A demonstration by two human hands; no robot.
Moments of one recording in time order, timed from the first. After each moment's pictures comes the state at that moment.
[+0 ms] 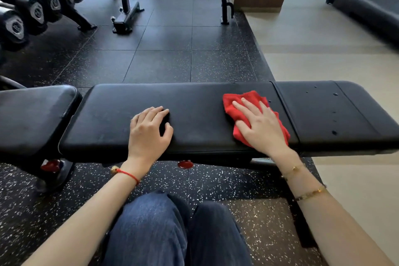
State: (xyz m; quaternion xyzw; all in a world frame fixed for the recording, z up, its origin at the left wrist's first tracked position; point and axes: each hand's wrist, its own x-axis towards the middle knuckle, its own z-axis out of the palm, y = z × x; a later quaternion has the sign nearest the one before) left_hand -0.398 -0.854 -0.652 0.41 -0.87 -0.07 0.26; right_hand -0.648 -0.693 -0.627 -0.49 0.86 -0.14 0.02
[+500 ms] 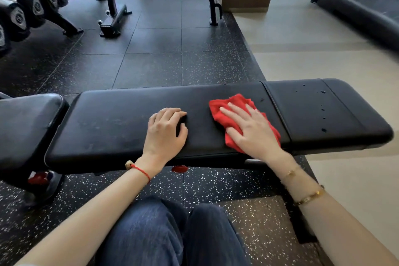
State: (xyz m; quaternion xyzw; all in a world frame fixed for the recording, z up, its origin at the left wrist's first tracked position) left_hand -0.448 -0.840 -0.644 0.33 -0.90 -0.11 0.27; right_hand -0.646 -0.685 -0.624 -0.54 0.83 -0.13 0.03
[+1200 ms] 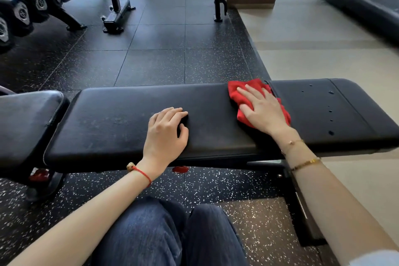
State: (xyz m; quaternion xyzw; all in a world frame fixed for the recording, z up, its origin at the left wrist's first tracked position) left_hand -0.450 -0.839 -0.649 0.34 -0.89 -0.10 0.28; right_hand -0.704 -0.722 -0.618 -0.47 0.88 -0.11 0.02
